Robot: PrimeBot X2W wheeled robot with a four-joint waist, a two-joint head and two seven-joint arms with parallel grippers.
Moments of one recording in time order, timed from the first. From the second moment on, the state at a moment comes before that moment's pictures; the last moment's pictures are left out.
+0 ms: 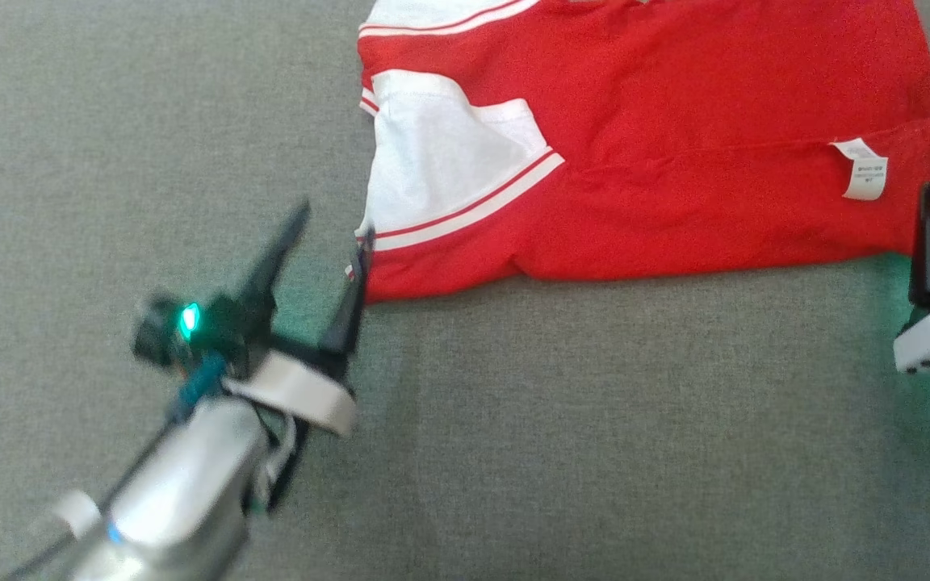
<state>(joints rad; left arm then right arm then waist) -0.58 0.39 -0.80 0.31 -0.57 0.16 -0.26 -0.36 -0.29 -0.13 0.46 0.13 0.13 -0.18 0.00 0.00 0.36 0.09</state>
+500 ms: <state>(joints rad) -0.47 0.25 -0.80 0.50 -0.67 0.19 -0.15 -0.33 -0.27 -0.14 0.48 0.11 0.13 -0.19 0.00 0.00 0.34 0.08</state>
